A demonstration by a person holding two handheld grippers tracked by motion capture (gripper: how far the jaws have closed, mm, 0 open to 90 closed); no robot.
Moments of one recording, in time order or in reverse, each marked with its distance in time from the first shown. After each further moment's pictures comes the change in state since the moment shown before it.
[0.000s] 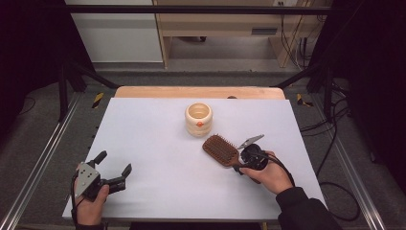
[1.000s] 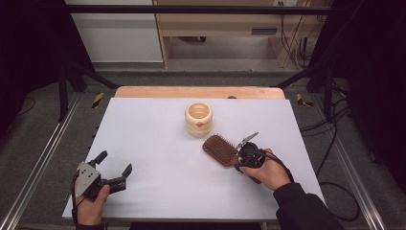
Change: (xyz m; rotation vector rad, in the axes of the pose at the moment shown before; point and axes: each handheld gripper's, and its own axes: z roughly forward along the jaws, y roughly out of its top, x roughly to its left) left arm 0.000 0.000 0.000 0.002 -0.002 0.003; right arm 0.000 0.009 0.004 0.109 -0.009 -0.026
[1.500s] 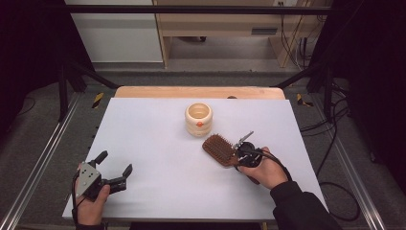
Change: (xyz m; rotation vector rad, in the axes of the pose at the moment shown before) left arm -0.001 0.000 0.000 0.001 -0.002 0.002; right arm 0.004 0.007 0.001 0.054 -0.010 -0.022
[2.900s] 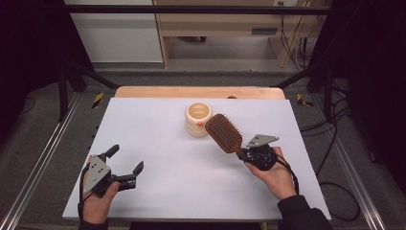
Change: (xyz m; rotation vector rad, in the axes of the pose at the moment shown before) left arm -0.035 0.056 0.014 -0.020 -0.122 0.064; right arm -0.003 -0.028 -0.037 -0.481 -0.069 -0.001
